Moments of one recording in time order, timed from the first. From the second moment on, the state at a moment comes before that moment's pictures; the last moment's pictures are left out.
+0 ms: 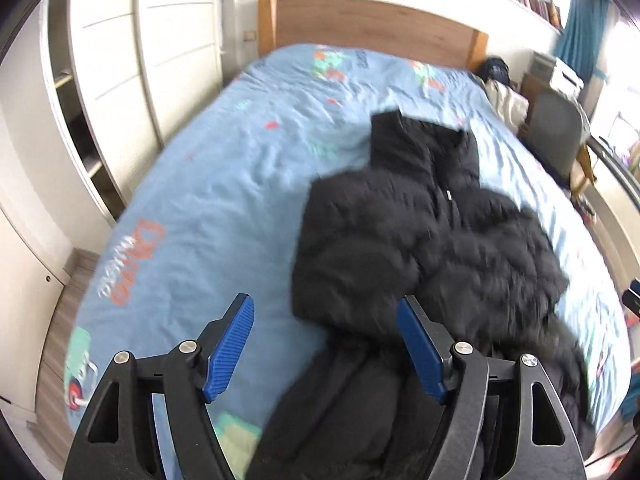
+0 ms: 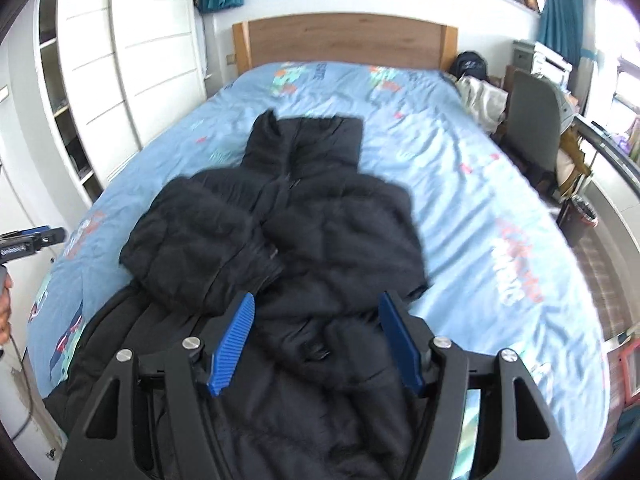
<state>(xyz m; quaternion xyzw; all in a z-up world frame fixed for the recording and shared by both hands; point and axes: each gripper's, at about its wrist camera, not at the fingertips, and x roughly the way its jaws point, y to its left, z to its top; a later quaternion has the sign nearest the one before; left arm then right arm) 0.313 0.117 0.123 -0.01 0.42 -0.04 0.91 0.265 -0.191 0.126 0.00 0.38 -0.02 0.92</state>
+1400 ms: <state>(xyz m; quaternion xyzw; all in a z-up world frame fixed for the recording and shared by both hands) 0.864 -0.022 -0.080 -0.21 0.53 -0.13 0.81 0.848 -0.309 -0.062 0.18 0.47 0.03 0.86</state>
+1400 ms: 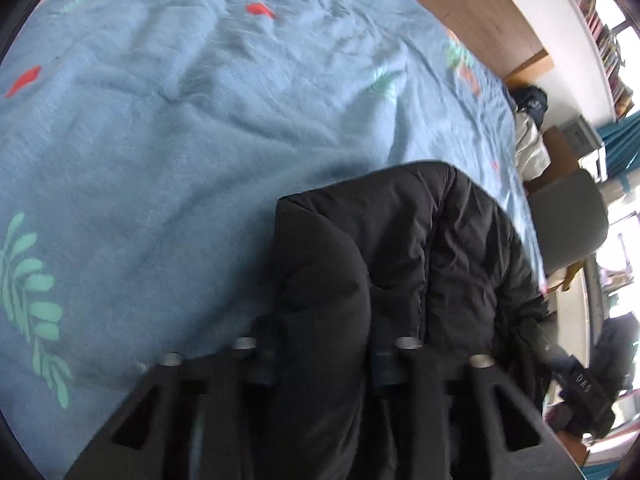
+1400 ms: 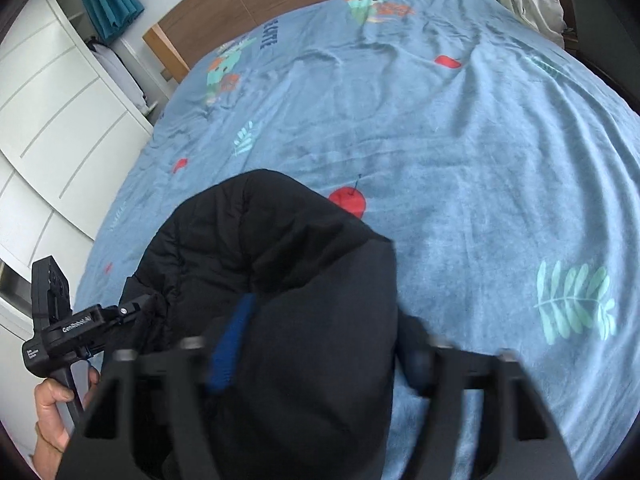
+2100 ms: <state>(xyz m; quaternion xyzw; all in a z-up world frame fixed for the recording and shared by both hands) 0.643 0.019 0.062 -0.20 0.48 -0.17 0.84 0.642 -0.268 0.088 0.13 0.45 0.09 0.88</state>
